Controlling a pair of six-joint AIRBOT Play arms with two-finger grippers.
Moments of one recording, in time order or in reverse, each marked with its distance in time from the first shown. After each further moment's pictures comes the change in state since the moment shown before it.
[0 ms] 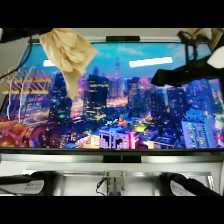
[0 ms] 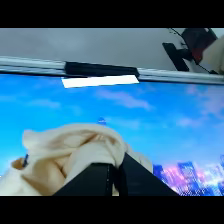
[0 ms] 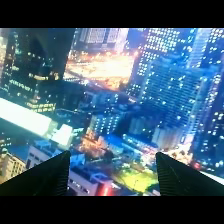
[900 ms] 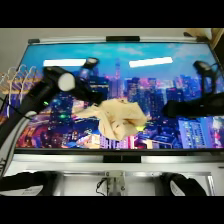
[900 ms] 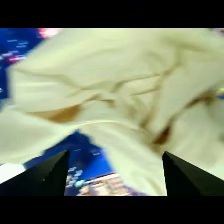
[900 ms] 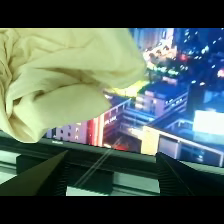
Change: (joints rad) left arm -0.367 -0.002 -0.422 0.239 -0.402 -0.106; right arm 0.013 0.328 -0.353 -0.095 0.158 0.178
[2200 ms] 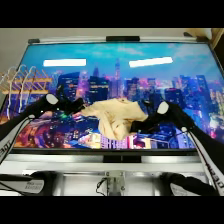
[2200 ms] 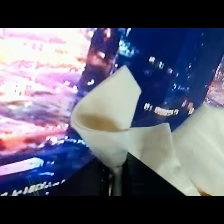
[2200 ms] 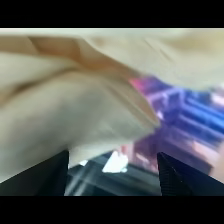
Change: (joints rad) left arm 0.400 -0.096 -0.576 -0.594 0.640 0.054; right arm 0.205 -0.460 -0.358 0.259 -0.415 -0.111
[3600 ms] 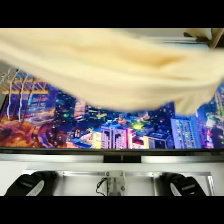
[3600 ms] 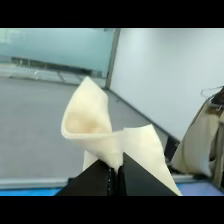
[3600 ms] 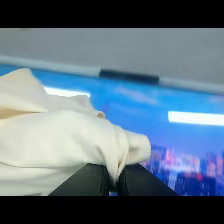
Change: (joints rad) left arm -0.042 0.856 0.730 0.525 -0.197 -0.008; right arm -0.024 0.822 0.628 -0.538 0.164 0.064
